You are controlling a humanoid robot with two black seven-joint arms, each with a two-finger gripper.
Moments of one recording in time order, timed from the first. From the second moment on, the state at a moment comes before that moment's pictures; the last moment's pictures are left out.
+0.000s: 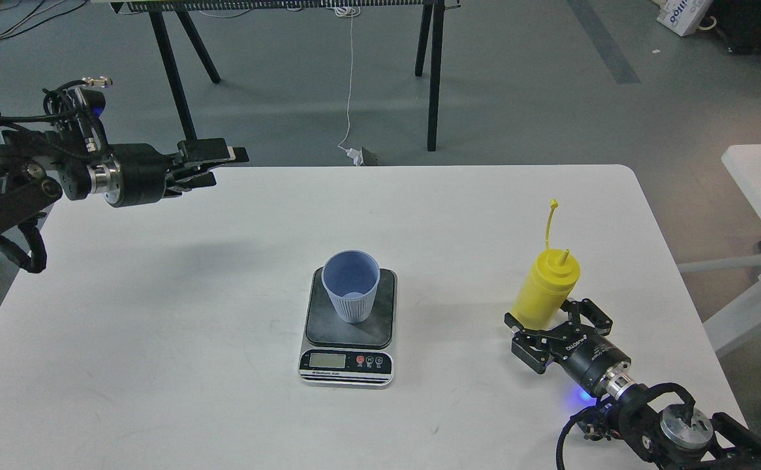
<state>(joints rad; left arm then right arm) -1.14 0.63 0.03 -0.76 0.90 -0.49 -0.49 0.17 -0.20 1.01 0.75 0.63 0.49 -0.40</state>
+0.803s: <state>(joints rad) -1.13 0.63 0.03 -0.76 0.90 -0.49 -0.49 0.21 -0.20 1.03 0.71 0.63 0.49 -0.40</state>
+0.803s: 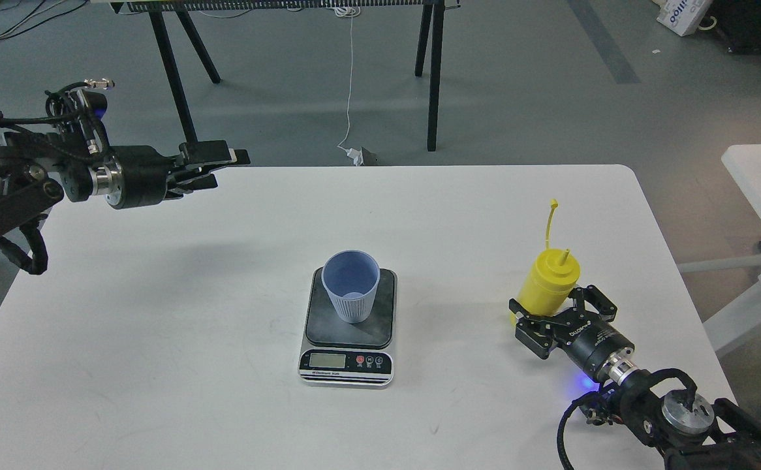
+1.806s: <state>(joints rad) -1.12 0.63 0.03 -0.76 0.90 -0.49 -0.49 0.25 -0.20 1.01 0.67 0.59 0.49 -0.40</state>
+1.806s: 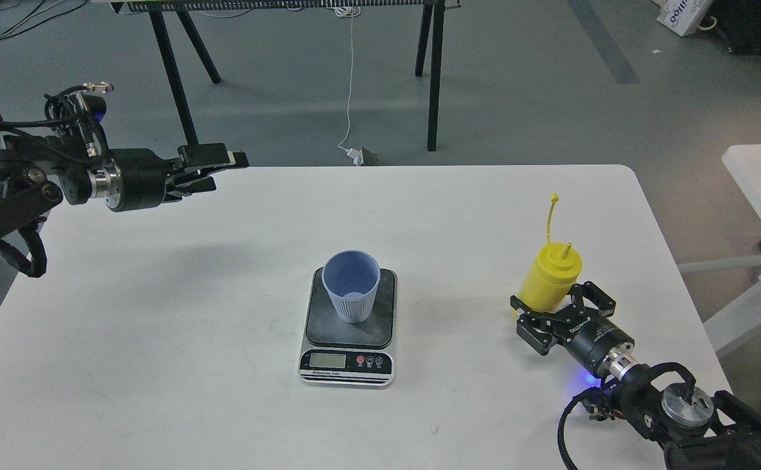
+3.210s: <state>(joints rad) -1.12 0.61 0.03 -0.76 0.87 -0.49 -0.49 1.05 0.00 0.52 0.72 -0.63 0.02 -0.27</state>
